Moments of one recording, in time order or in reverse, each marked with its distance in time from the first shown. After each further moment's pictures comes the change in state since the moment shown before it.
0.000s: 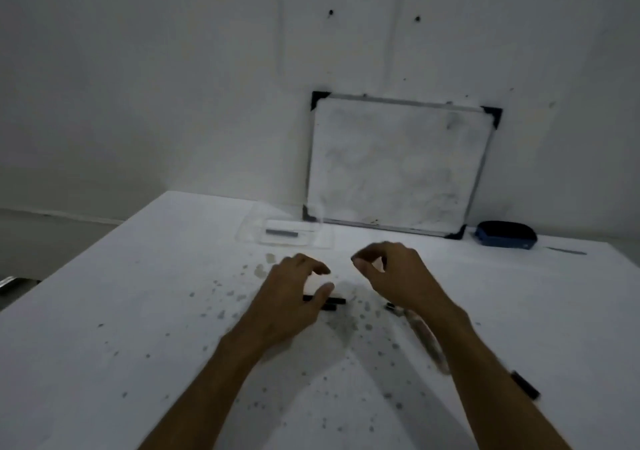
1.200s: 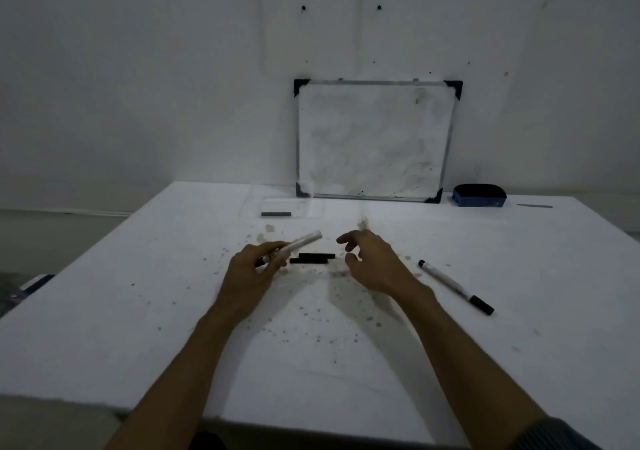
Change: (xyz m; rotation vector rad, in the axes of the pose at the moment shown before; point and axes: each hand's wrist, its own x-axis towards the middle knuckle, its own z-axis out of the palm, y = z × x) left_hand -0.068 -0.018 -0.023 -0.249 0.198 -0.097; right_hand -0.063 0.006 0.032 0.067 -0.040 0.023
